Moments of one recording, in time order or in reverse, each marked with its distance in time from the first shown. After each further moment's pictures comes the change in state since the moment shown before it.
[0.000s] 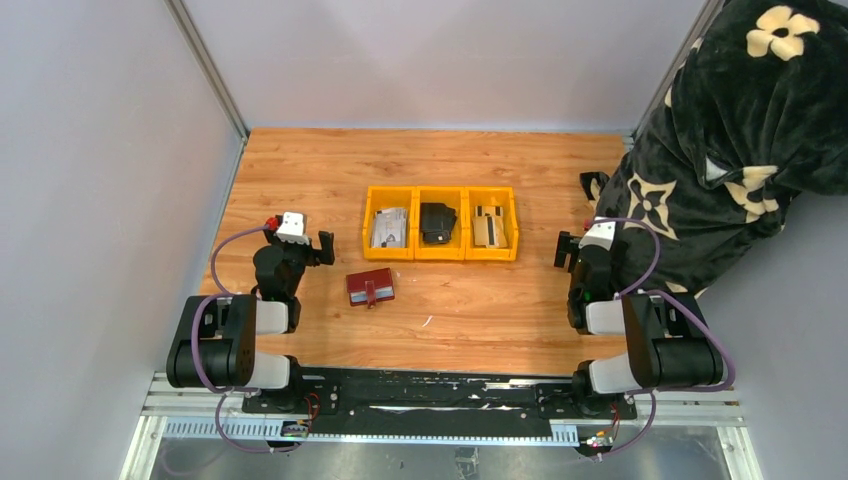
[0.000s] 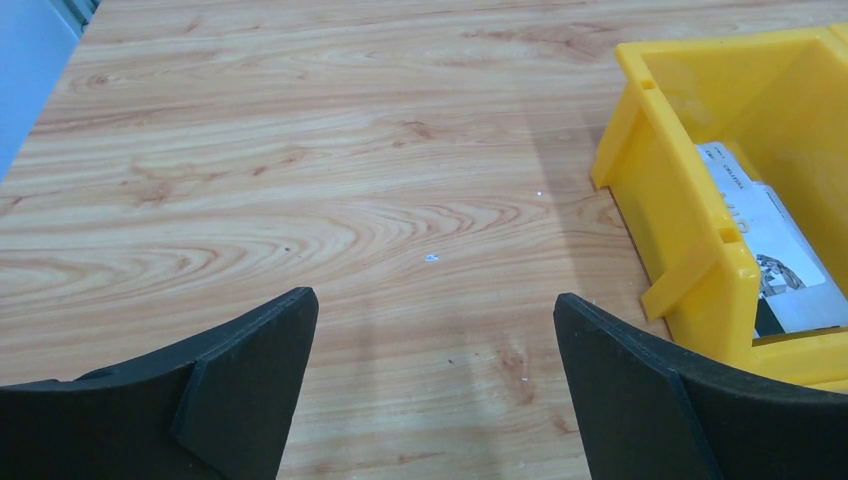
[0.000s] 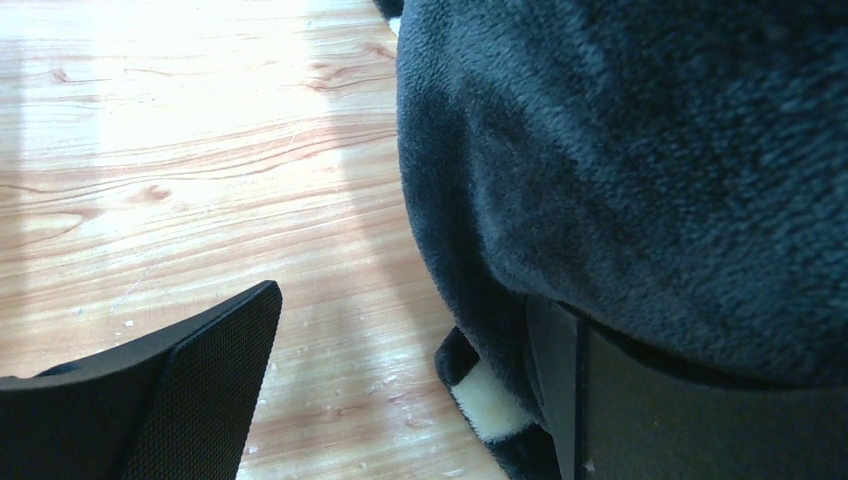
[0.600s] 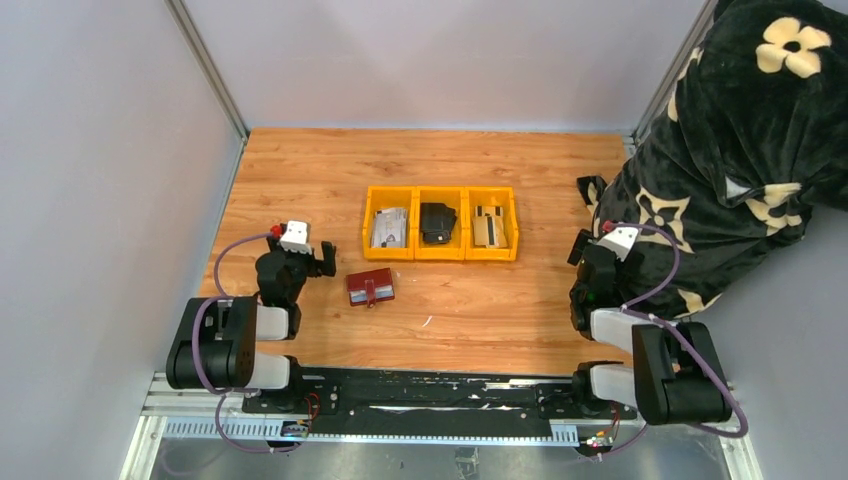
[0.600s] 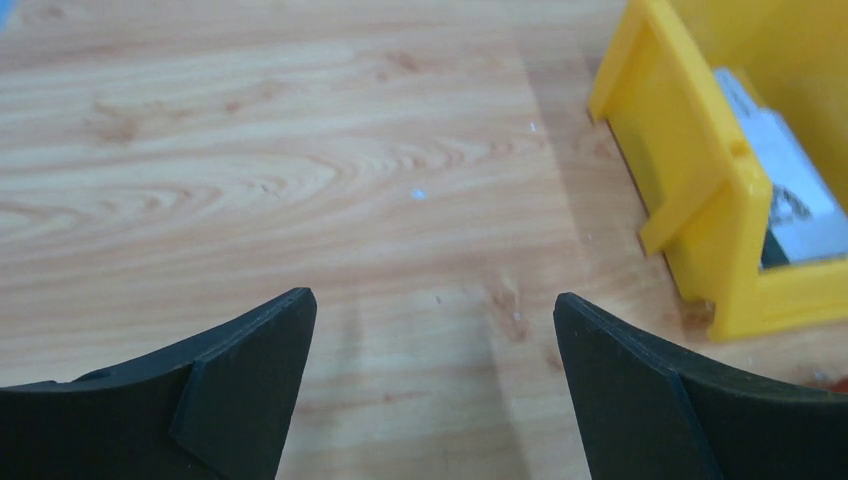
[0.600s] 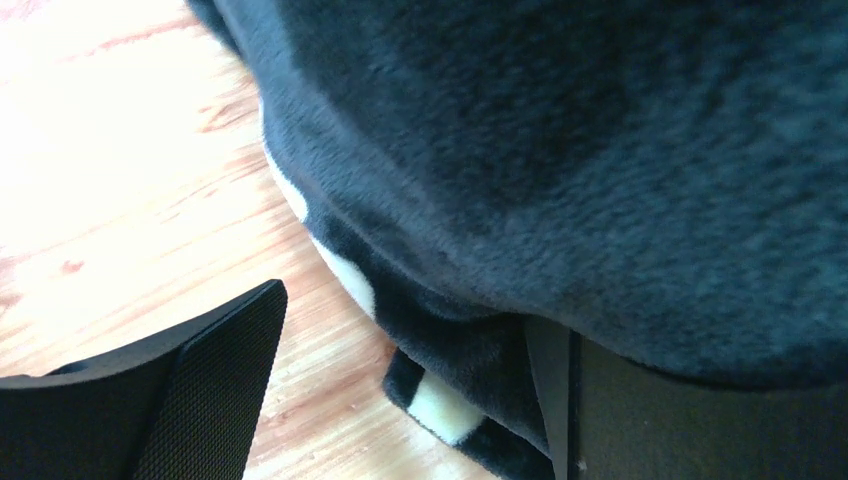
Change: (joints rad) left arm -0.001 0.000 -0.060 -0.041 0.026 0.019; right arm 0.004 -0.204 0.002 -0.212 0.244 0.163
